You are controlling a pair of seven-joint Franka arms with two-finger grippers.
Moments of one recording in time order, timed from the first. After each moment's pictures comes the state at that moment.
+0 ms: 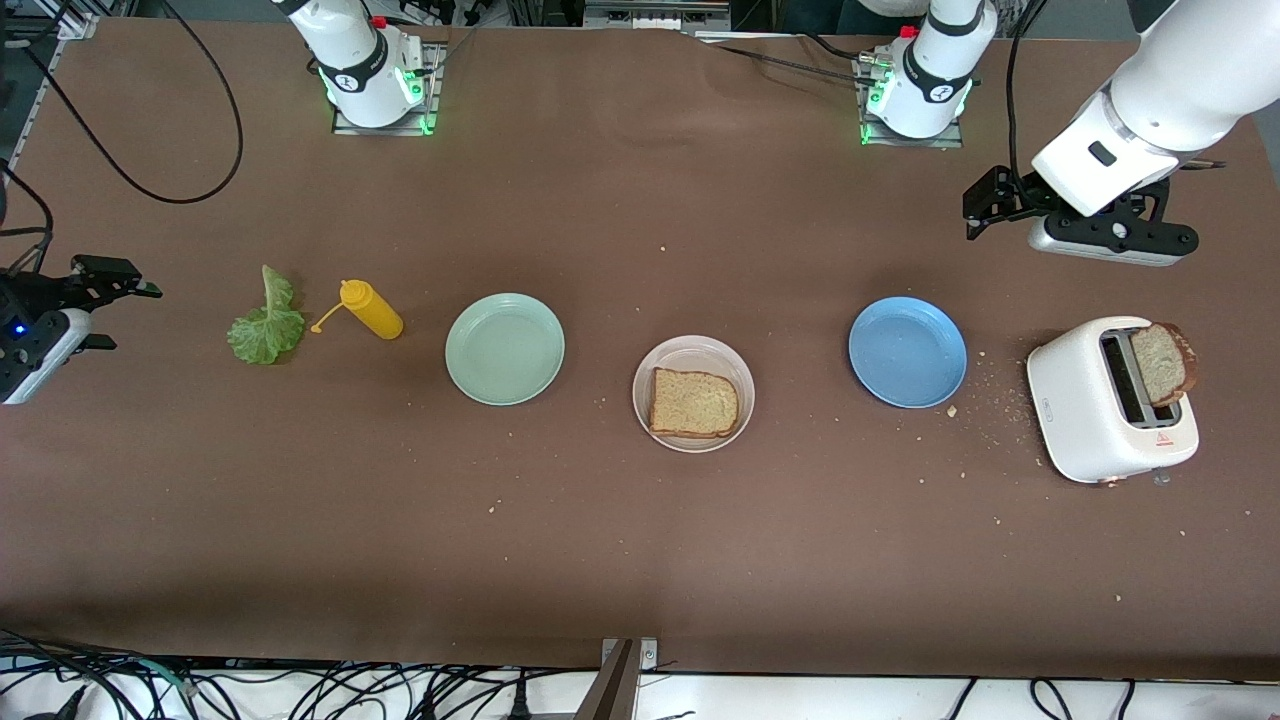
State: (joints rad) left arm 0.05 -0.06 -0.24 -1.73 -0.02 1.63 -0.07; right arm -0.28 0.36 0.13 -1.45 -0.02 1.53 -0.85
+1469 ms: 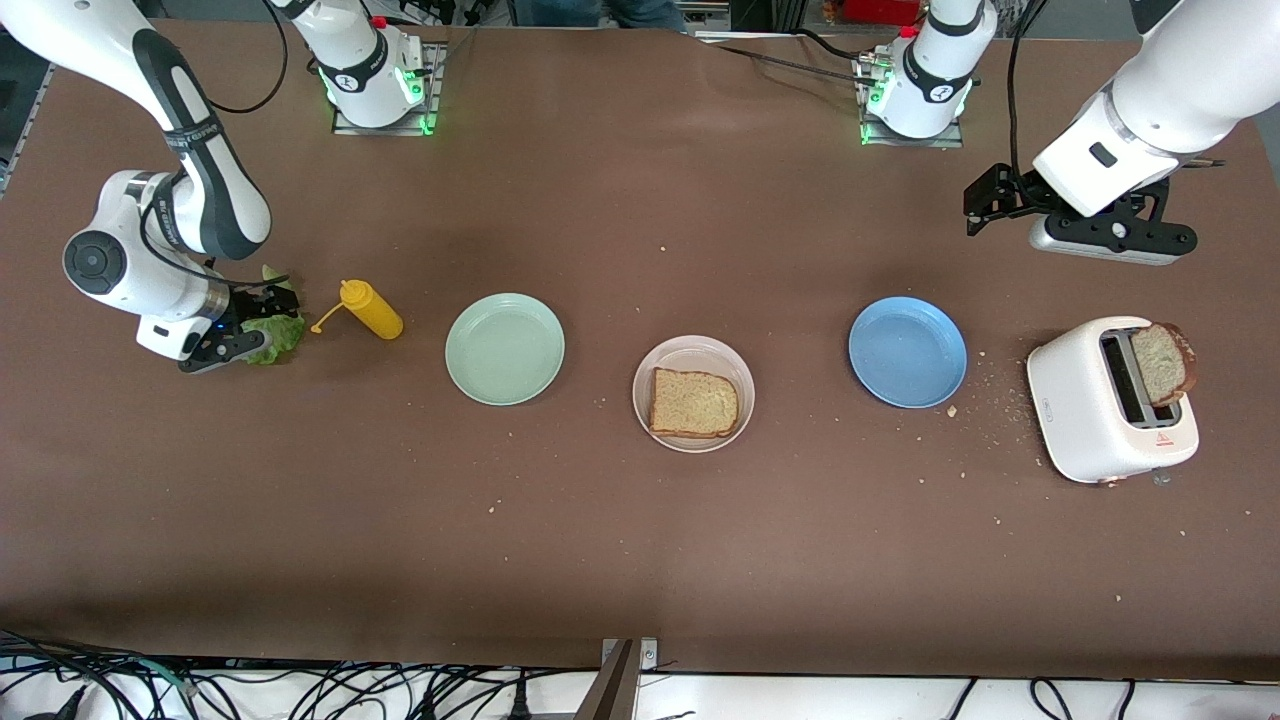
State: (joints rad) left arm 0.06 -0.06 -0.24 -1.73 -0.03 1.60 -0.07; right arm -0.22 0.34 0.05 -2.24 -0.14 2.41 -0.46
